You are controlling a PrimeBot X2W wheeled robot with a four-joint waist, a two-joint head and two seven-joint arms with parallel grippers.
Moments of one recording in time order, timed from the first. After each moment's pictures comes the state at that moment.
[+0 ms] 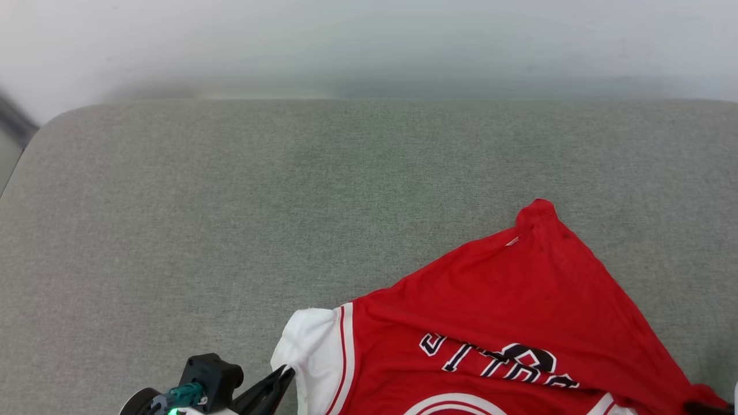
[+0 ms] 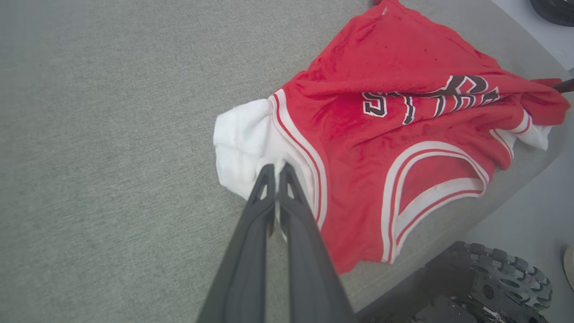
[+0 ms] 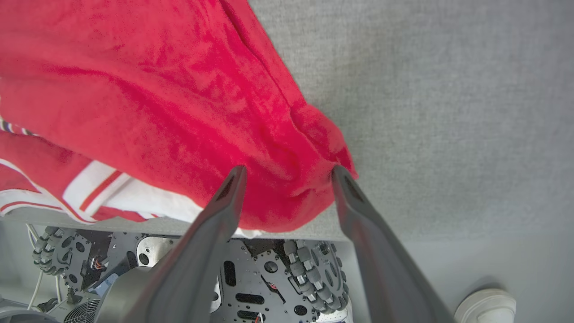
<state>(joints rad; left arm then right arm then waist) 0.04 0.68 -0.61 -0.31 -0.66 0.15 0.19 0.11 -0.38 -0.27 -0.07 0.55 0.13 1.14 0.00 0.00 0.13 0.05</state>
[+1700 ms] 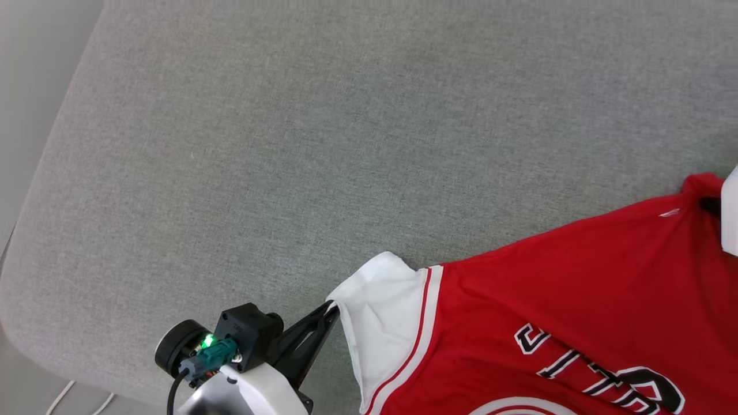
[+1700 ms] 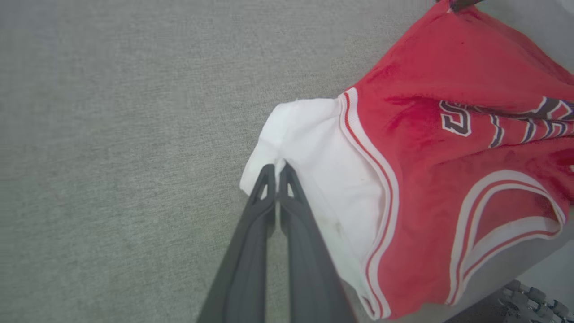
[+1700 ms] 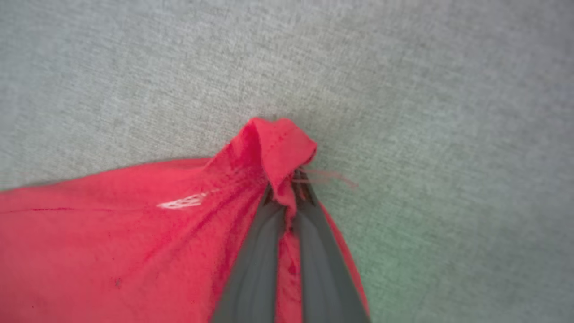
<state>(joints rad) -0.15 0.60 -0.66 -0.33 -0.59 0.11 0.16 -0.54 -0.48 -0.01 0.20 0.42 0.13 1.14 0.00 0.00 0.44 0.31</state>
